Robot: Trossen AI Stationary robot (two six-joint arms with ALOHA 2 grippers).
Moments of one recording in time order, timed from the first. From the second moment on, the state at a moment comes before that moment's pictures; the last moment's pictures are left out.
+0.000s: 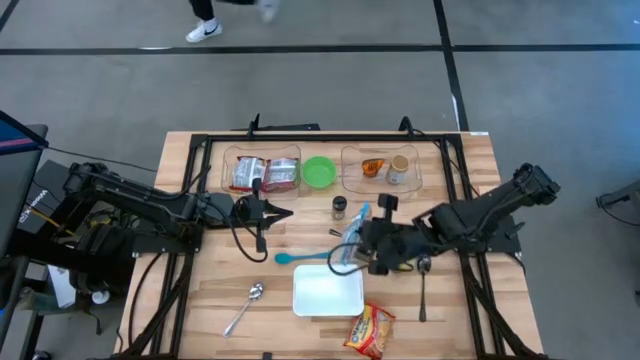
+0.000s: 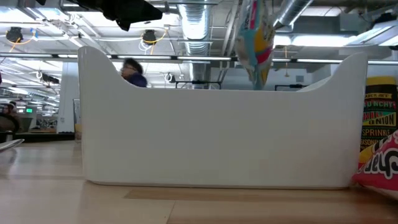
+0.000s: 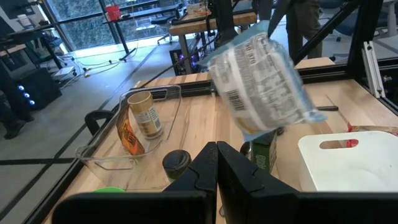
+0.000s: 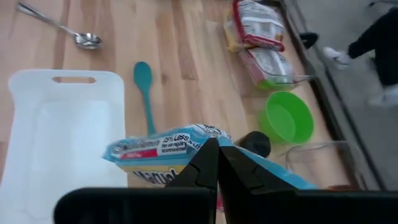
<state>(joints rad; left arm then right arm) -0.22 1.02 0.61 0.21 -0.39 0.12 0.44 1.50 1.47 -0.90 0.61 0.28</state>
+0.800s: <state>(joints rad) -0.18 1.04 0.61 0.27 -0.08 0.12 0.35 1.50 1.47 -0.58 0.03 -0.04</state>
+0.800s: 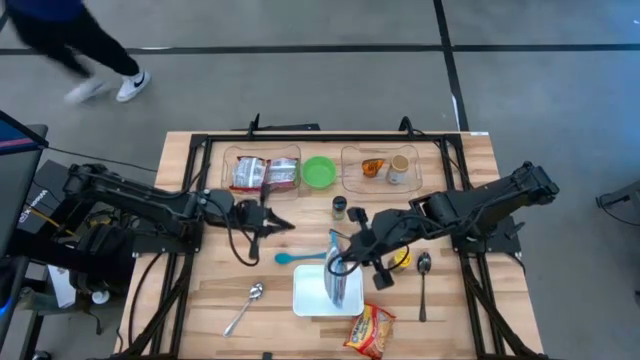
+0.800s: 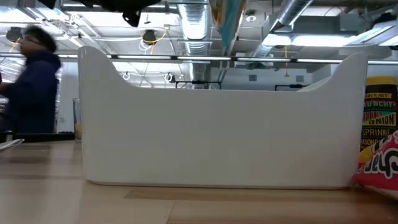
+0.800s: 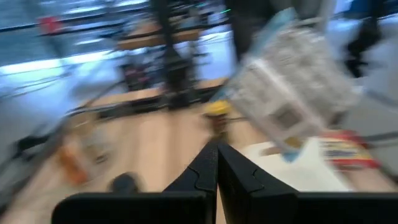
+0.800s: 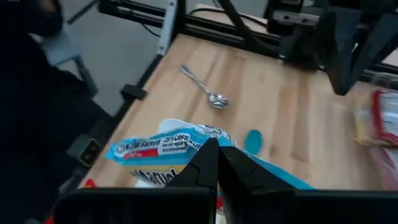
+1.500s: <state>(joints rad) -0.02 1.27 0.61 0.58 0.32 0.13 0.35 1.50 1.47 -0.51 -0.06 -0.12</state>
